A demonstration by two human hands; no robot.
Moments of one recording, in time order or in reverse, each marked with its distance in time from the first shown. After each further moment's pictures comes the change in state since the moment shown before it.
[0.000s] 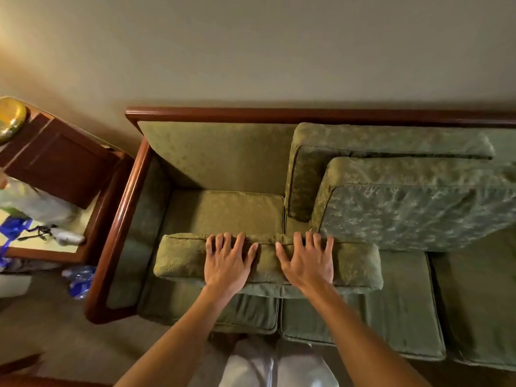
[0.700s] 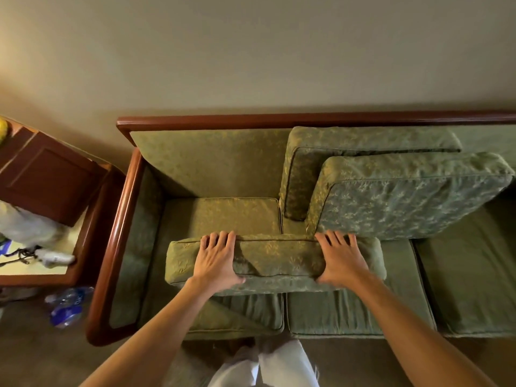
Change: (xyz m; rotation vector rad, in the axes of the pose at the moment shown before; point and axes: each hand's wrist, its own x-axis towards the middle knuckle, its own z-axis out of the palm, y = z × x) left_hand 0.017 -0.071 -0.020 0.067 -0.144 0.326; right_hand -0.015 0.042 -0.026 -0.205 -0.213 -0.151
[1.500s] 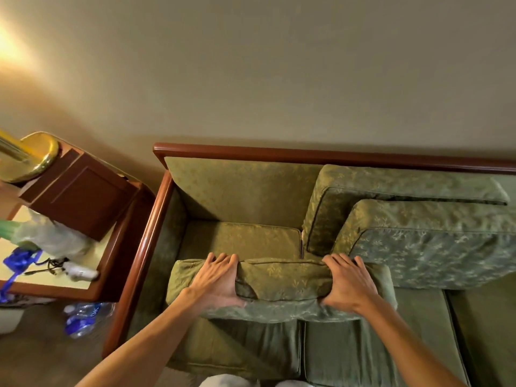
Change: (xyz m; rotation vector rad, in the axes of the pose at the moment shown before) left_hand 0.022 -0.072 -0.042 -0.048 -0.087 0.070; right_hand 0.050 -0.028 -0.060 0.172 0.064 -0.091
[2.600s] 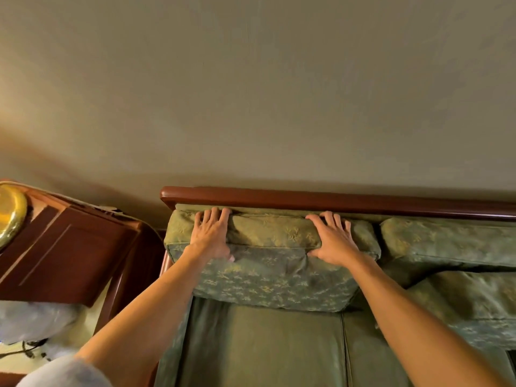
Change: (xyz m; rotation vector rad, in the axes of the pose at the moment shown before) left_hand 0.230 -0.234 -0.096 -0.037 0.070 -0.178; right_hand 0.326 -0.068 -0.068 0.112 0.055 0.110
